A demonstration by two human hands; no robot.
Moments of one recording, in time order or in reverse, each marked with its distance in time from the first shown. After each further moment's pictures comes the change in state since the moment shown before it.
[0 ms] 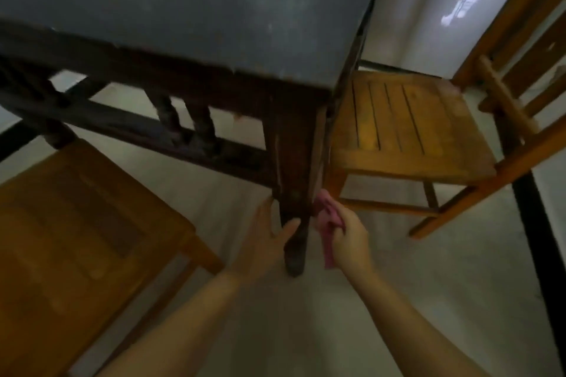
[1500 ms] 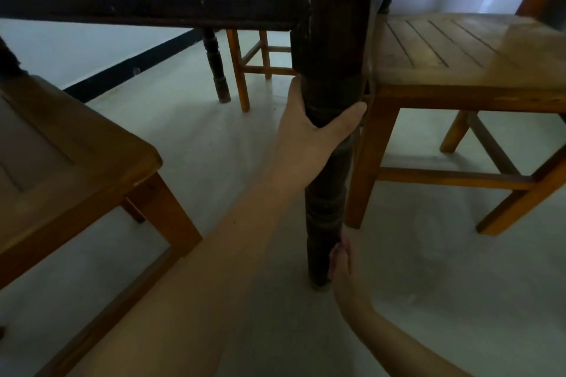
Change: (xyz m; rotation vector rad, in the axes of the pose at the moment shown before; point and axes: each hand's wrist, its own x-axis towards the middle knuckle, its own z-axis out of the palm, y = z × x) left_hand 0.080 -0.066 0.049 -0.237 0.182 0.495; right_hand 0.010 0.273 0.123 0.158 0.134 0.147
